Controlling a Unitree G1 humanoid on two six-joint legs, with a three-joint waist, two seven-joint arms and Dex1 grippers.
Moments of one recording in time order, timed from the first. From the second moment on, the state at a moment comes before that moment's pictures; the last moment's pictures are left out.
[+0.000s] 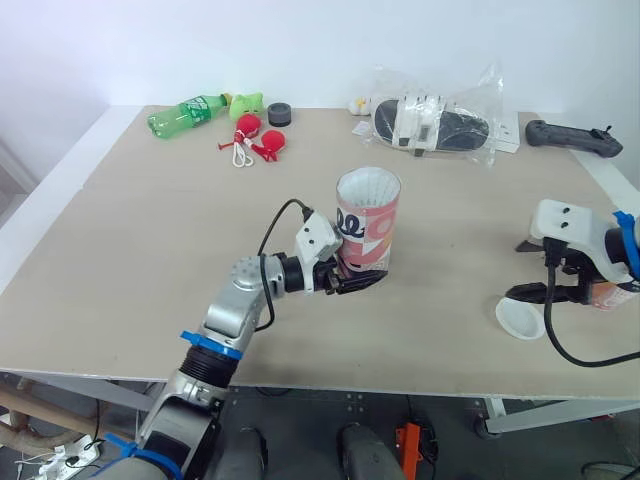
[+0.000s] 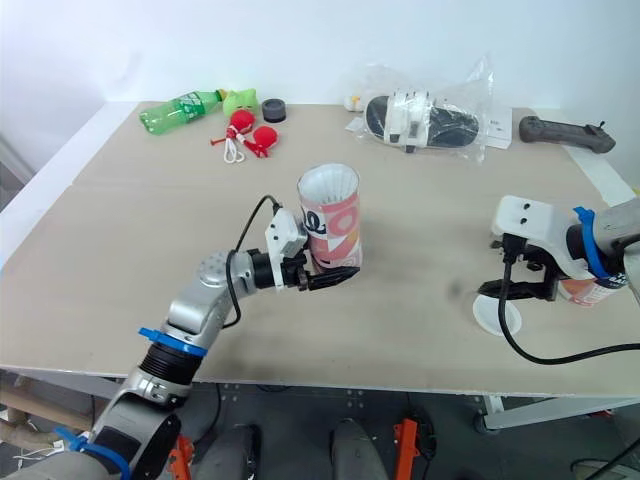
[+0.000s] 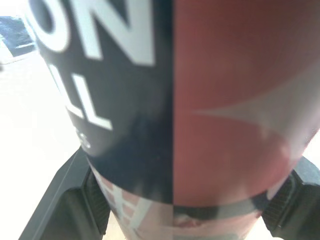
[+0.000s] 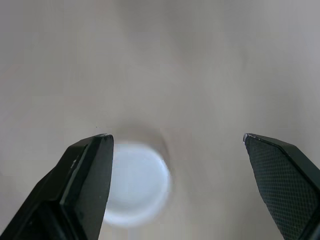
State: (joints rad) left arm -0.57 0.05 -0.21 0.20 -0.21 0.18 -0.89; right arm -0.66 -1.30 0.21 0.21 0.03 0.42 1.40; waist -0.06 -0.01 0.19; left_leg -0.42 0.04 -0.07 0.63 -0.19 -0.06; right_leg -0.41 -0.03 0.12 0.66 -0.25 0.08
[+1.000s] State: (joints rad) left arm -0.49 0.11 -0.32 0.26 -0.12 0.10 -0.88; right arm -0.86 -1.07 0.37 0.76 -0.27 0.13 1.54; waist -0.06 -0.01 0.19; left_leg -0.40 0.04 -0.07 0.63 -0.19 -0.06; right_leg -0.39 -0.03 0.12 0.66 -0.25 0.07
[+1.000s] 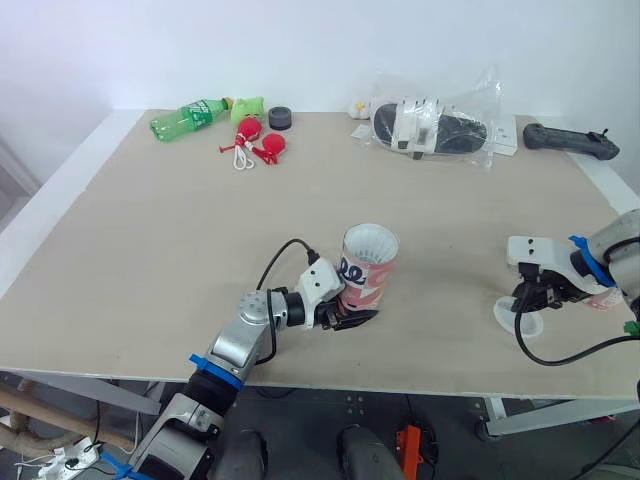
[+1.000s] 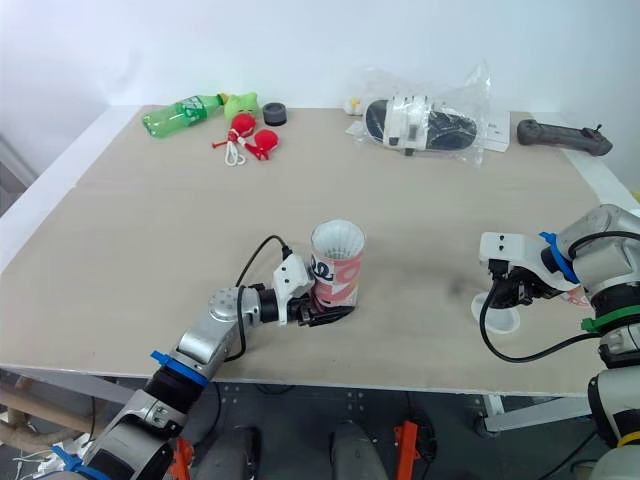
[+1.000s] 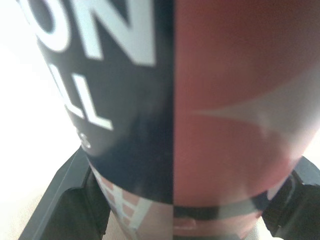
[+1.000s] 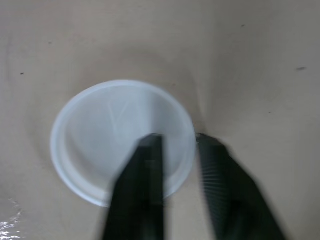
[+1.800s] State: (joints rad) left arm -0.52 0.13 -0.32 0.28 -0.13 0.11 -0.90; right arm -1.26 -0.96 0.34 0.35 0.31 0.57 1.57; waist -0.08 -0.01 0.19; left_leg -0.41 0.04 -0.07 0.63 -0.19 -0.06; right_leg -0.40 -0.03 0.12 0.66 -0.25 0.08
